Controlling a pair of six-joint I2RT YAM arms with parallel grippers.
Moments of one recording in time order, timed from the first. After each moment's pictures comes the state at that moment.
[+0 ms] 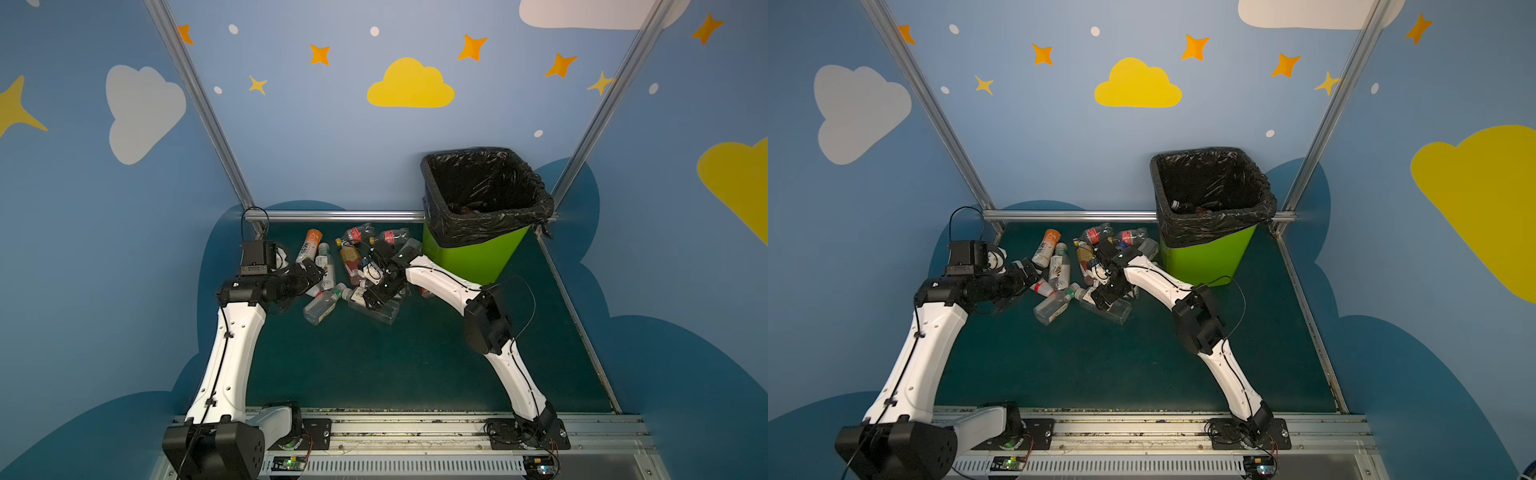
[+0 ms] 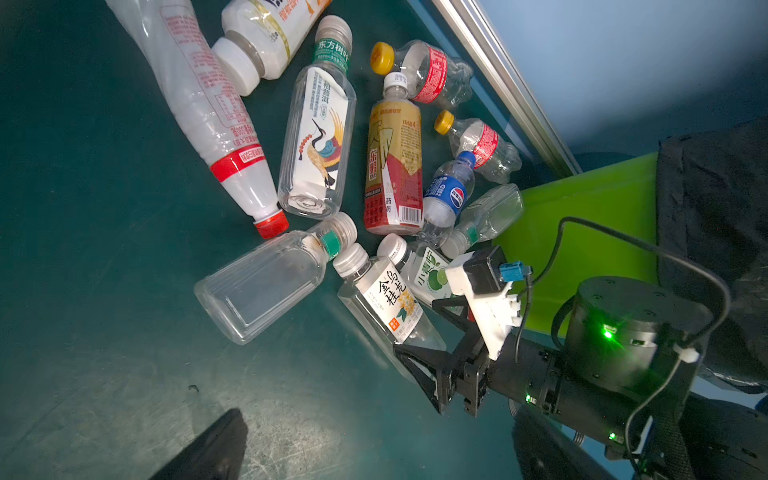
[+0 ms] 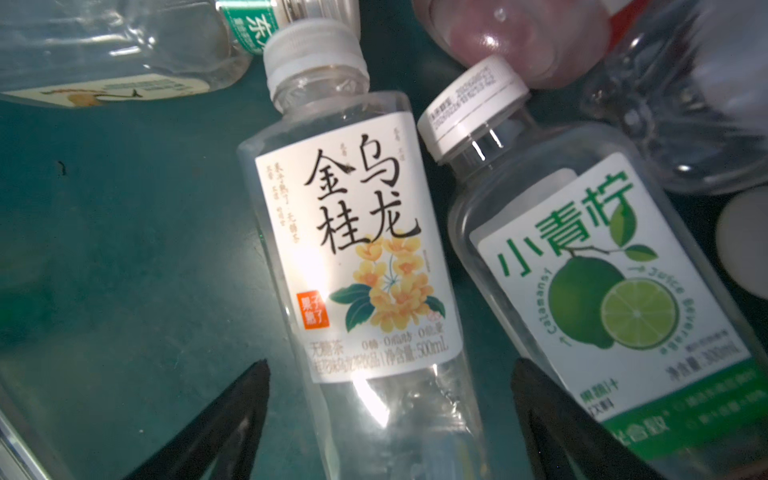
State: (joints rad) left arm 0.09 1.18 1.22 -0.93 0.36 -0.60; right arm 0.84 2.38 2.18 -1.03 -0.19 -0.06
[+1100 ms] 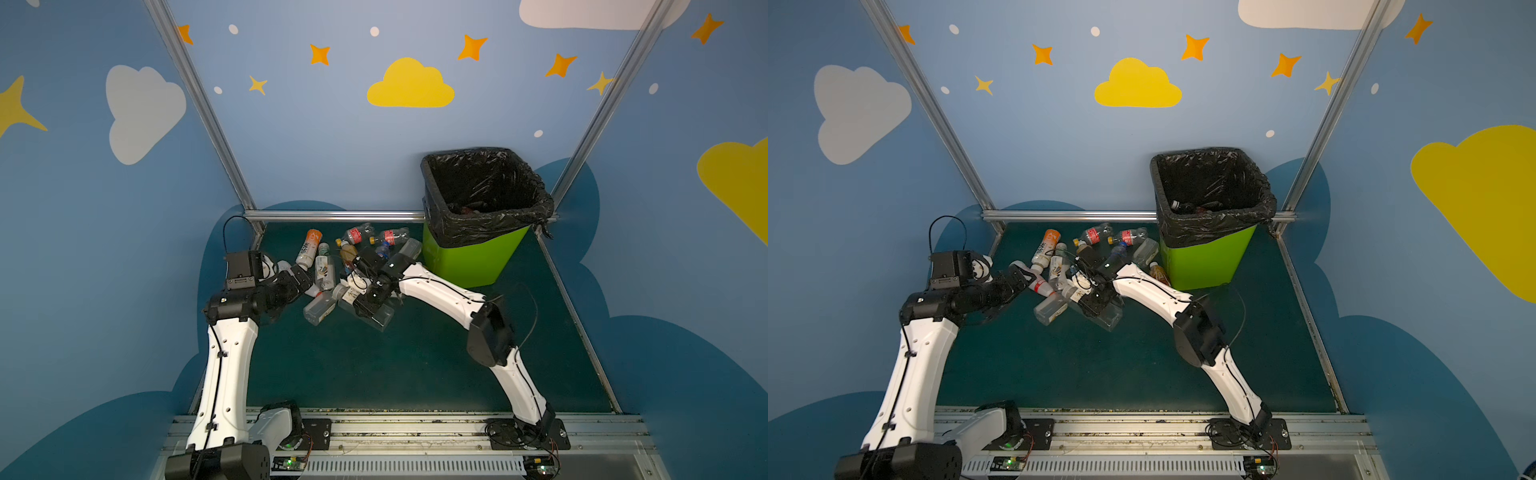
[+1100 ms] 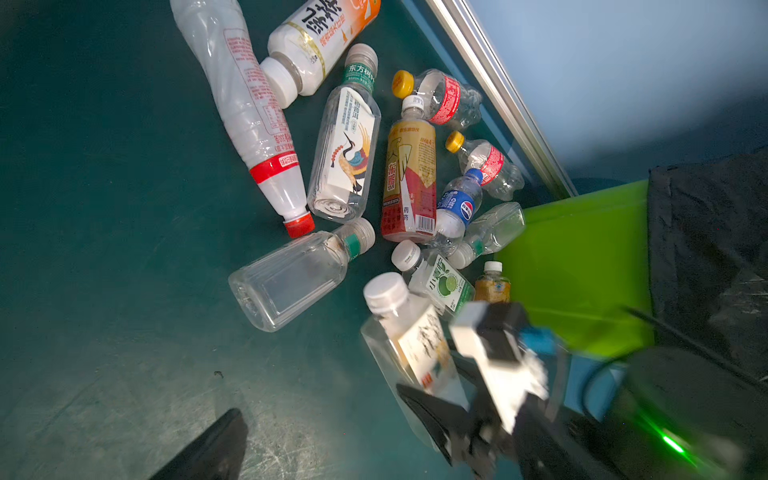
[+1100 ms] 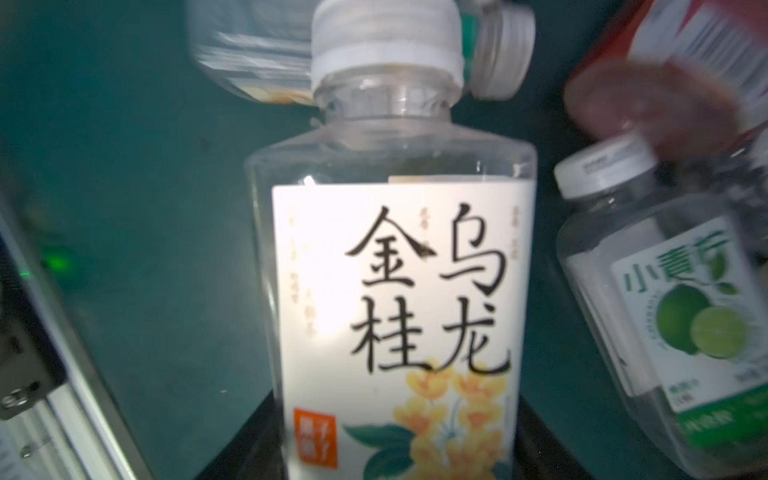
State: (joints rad) left arm 0.18 1.07 1.16 -0.95 0.38 -0.58; right arm 0.99 2.15 2.05 -0.96 -0.17 -0.12
